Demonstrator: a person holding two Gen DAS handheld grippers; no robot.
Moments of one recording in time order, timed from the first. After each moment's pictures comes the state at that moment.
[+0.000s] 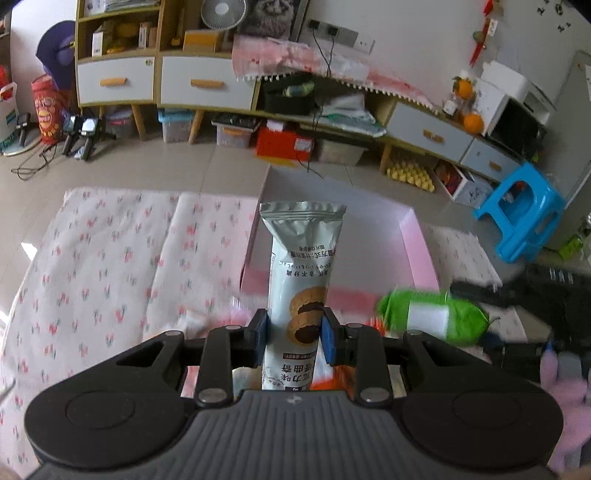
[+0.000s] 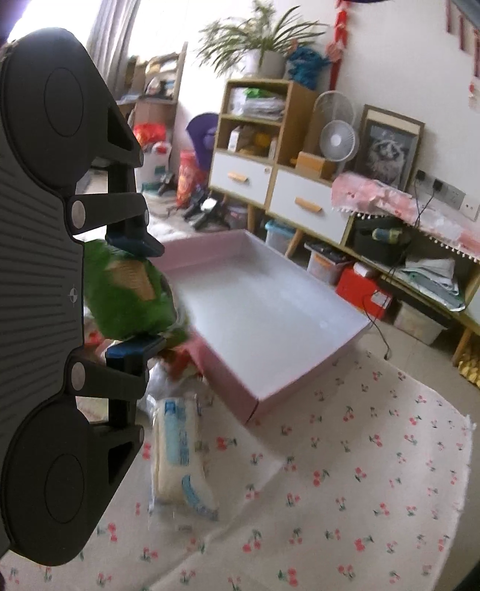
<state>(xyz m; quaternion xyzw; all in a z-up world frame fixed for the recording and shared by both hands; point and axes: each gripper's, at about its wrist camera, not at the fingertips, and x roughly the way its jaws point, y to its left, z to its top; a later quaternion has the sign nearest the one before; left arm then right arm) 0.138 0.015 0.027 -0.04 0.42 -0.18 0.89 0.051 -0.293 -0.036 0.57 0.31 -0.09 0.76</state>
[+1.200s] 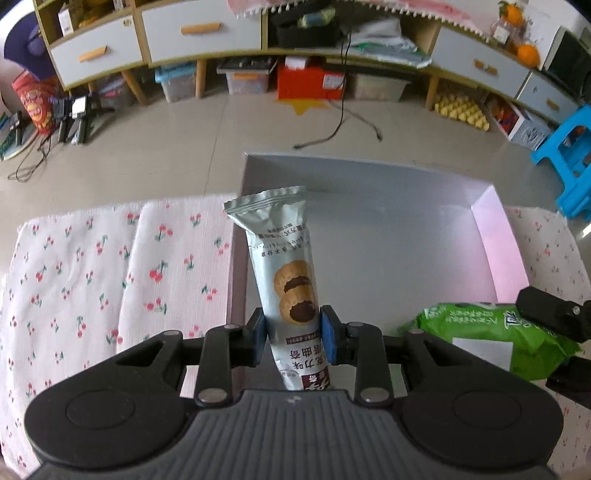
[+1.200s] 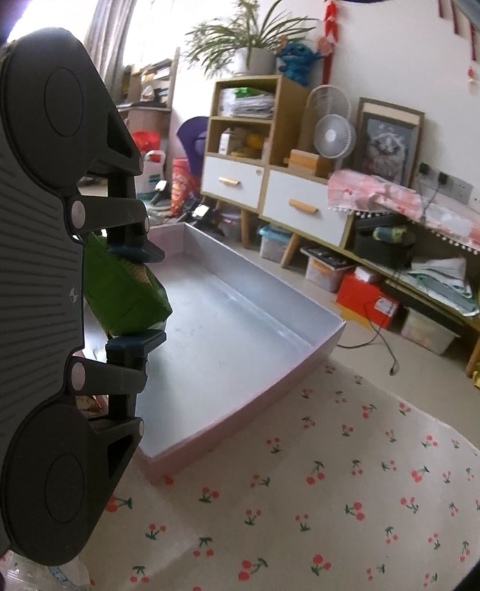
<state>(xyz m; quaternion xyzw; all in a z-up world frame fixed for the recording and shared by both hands) 0.242 -0.043 -0.023 0.05 0.52 -0.12 0.84 0.129 -0.336 -0.072 0.57 0.32 -0.07 0.75</state>
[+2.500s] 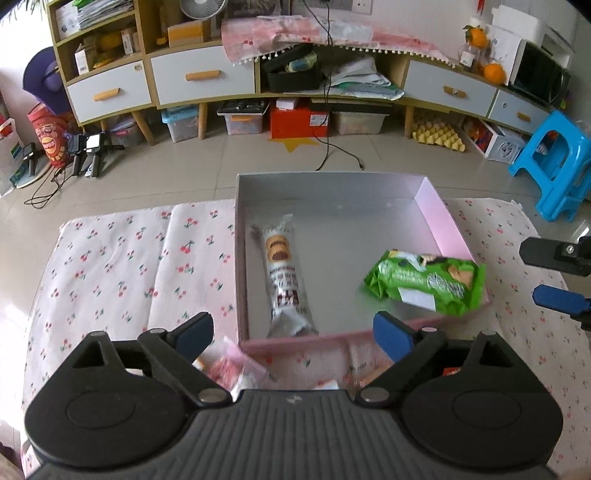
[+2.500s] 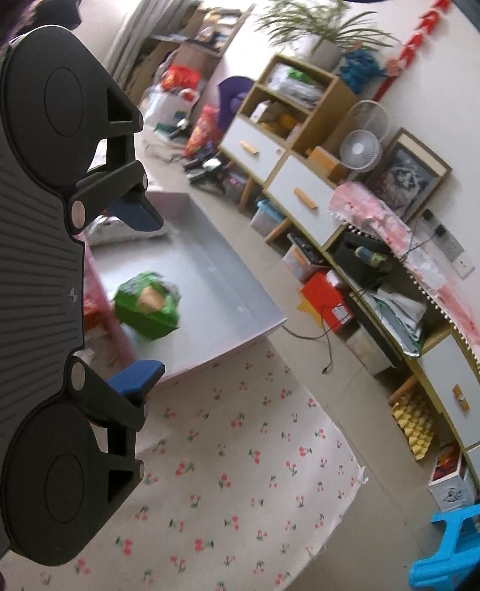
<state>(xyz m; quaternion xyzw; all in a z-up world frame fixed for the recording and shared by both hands) 0.163 -0.032 0.014 0.05 0.45 -0.14 0.88 0.071 -0.311 0.004 0.39 0.34 -0.13 0.85</state>
